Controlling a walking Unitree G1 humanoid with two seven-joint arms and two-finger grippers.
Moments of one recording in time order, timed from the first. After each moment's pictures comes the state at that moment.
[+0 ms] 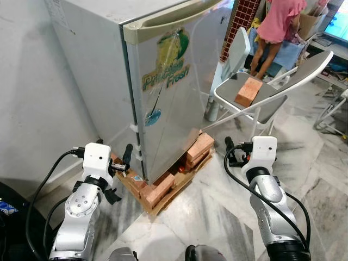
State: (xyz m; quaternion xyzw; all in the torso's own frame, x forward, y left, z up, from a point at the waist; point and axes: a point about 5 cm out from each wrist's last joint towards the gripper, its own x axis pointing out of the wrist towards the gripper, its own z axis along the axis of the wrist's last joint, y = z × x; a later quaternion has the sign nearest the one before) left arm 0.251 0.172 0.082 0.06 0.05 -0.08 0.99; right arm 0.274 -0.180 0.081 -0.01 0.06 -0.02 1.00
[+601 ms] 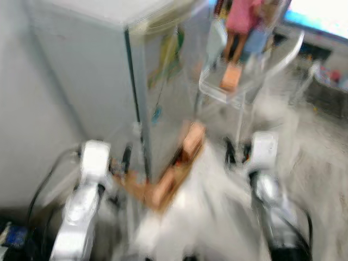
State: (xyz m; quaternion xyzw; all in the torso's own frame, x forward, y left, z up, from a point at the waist) left arm 0.251 0.164 0.084 0.06 0.04 -0.10 0.99; right arm 0.270 -0.183 0.079 0.00 0.08 -0.03 1.00
